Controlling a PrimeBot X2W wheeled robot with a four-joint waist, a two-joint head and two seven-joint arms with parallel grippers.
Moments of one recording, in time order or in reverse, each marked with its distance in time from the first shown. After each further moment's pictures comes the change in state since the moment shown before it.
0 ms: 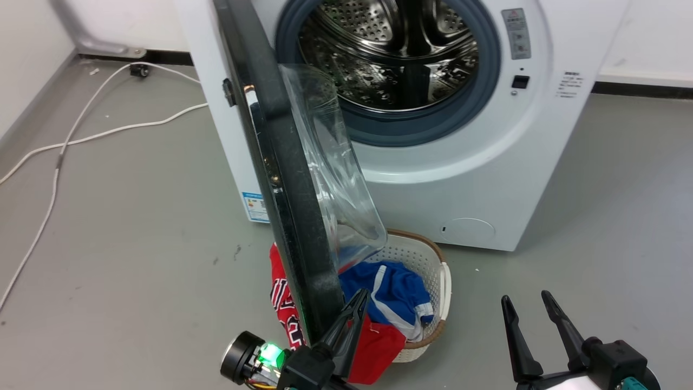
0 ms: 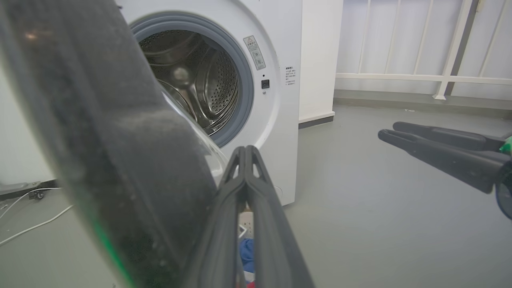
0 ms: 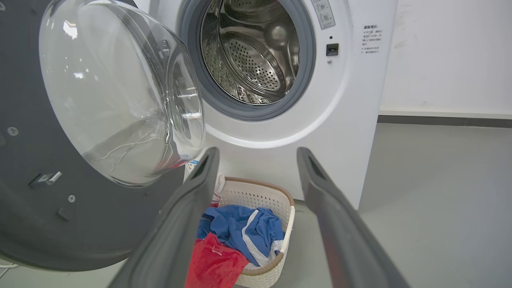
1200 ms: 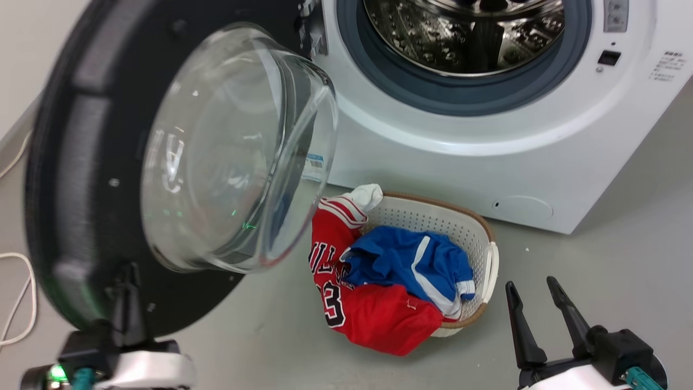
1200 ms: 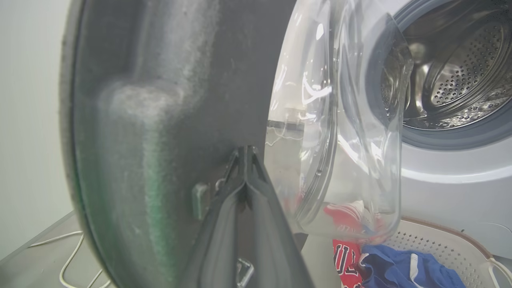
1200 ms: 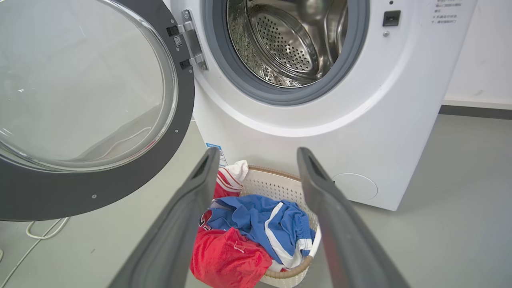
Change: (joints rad) left arm 0.069 0.069 0.520 -0.072 -0.125 0.128 0.002; right arm -0.027 0.000 -0.008 -0.017 -0.013 0.000 0.000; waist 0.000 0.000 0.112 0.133
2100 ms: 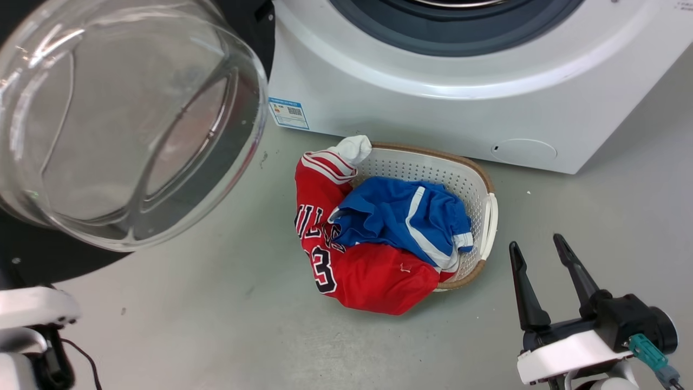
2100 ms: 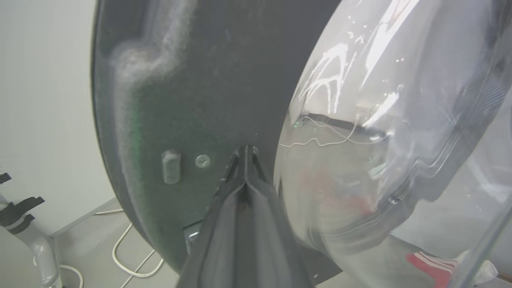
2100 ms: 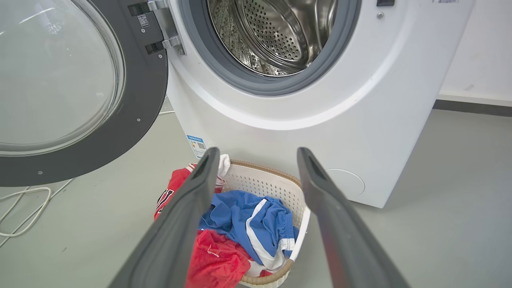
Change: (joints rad) left arm -0.297 0.045 0.389 0.272 -0.040 -0.109 0.000; right arm -0.101 0.001 -0.020 -0.016 -0.077 0.000 0.000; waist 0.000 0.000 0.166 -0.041
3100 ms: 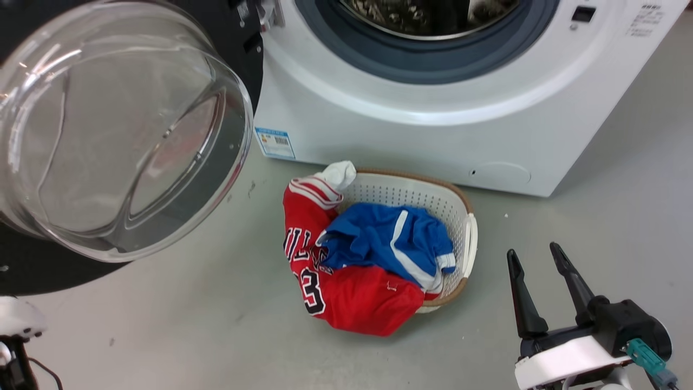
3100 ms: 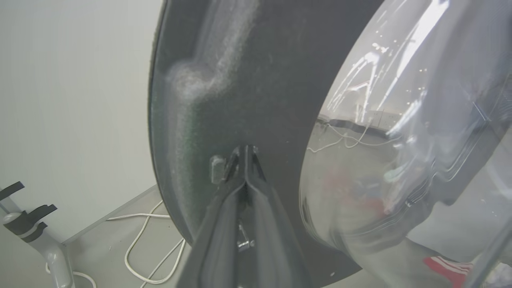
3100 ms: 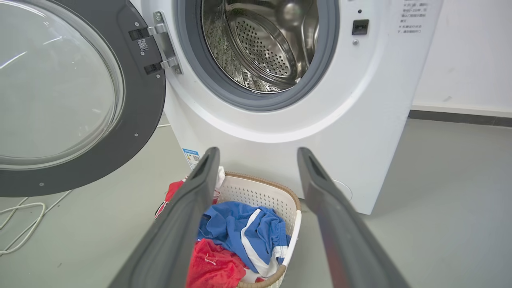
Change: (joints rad) left arm -0.061 0.058 0.129 0.145 0.097 -0.098 0.001; right arm 0.006 0.000 0.008 0.020 0.027 0.000 0.000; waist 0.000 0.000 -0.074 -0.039
